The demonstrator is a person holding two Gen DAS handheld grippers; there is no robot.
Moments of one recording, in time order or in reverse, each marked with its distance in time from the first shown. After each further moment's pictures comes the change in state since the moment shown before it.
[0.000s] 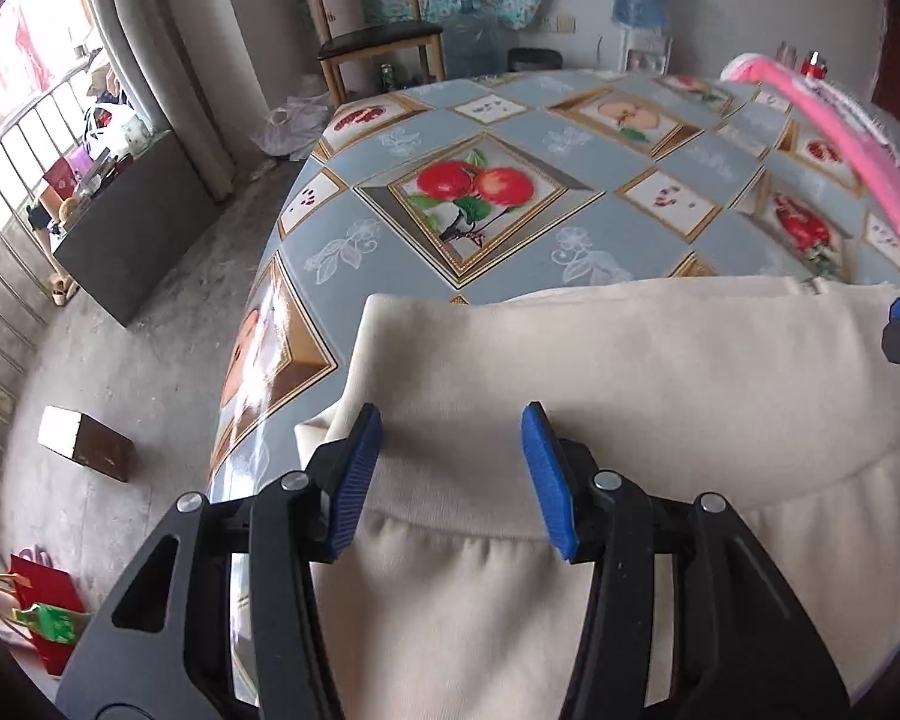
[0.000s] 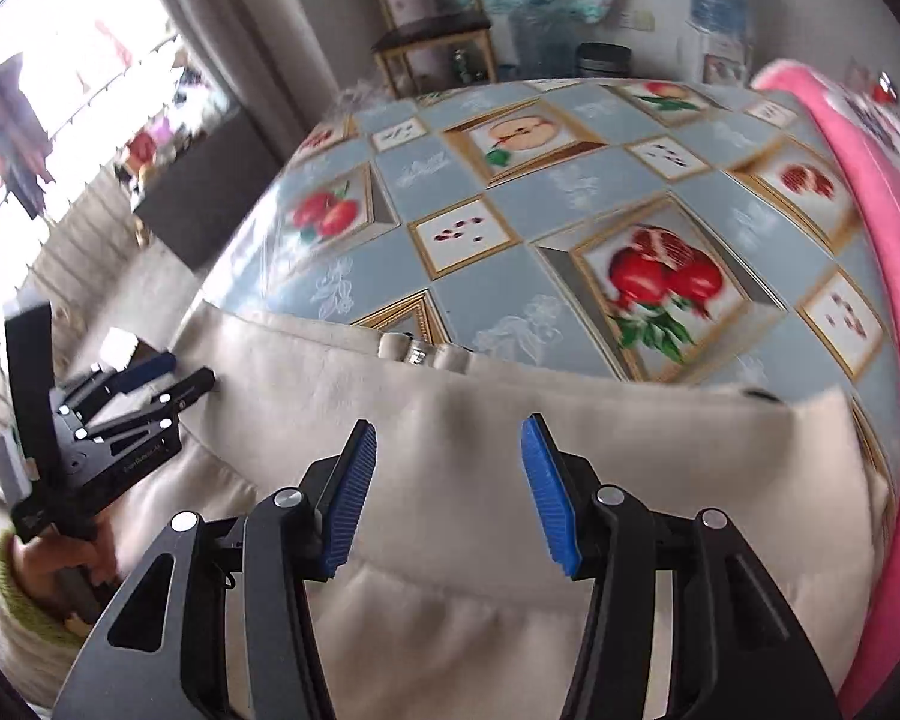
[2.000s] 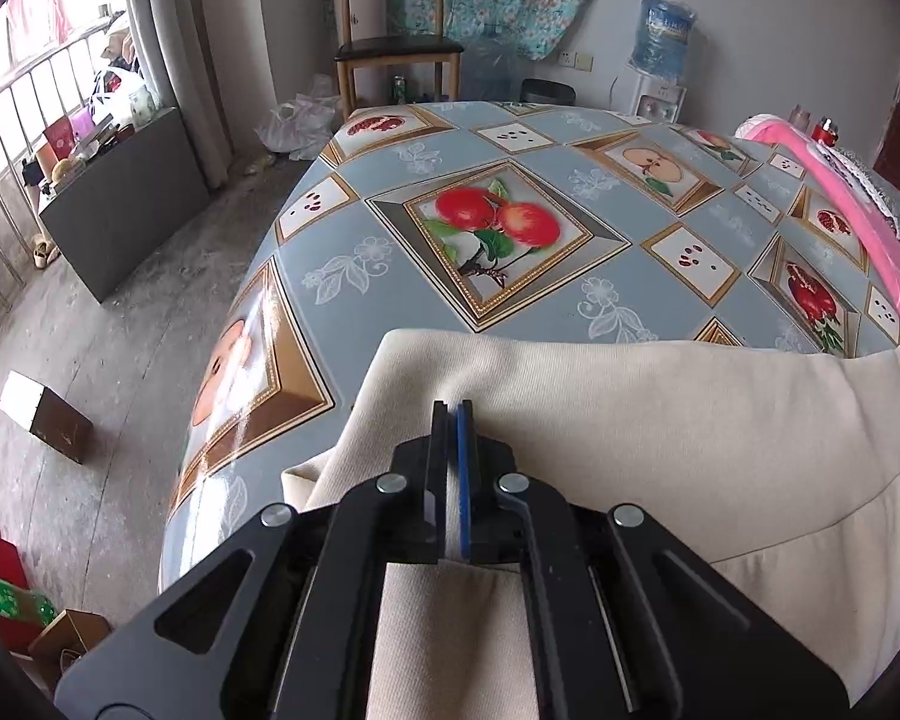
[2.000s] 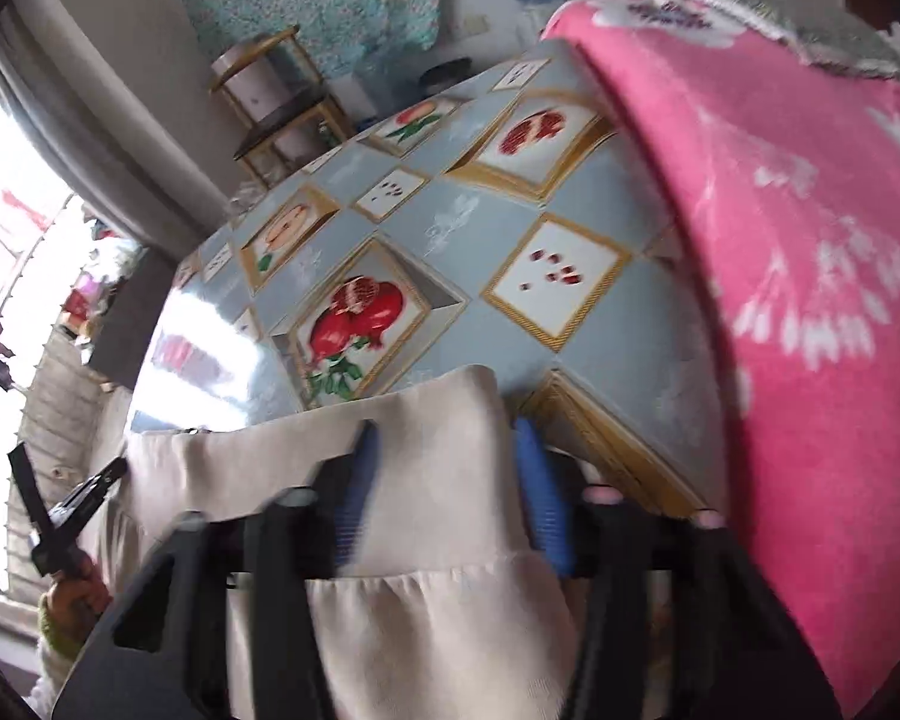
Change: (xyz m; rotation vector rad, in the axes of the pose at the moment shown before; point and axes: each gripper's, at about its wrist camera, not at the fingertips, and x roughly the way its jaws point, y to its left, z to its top) left arm 0.016 0.023 0.009 -0.120 -0.070 -0.078; right arm -0.052 -0.184 -0.024 0.380 -0.110 -0.001
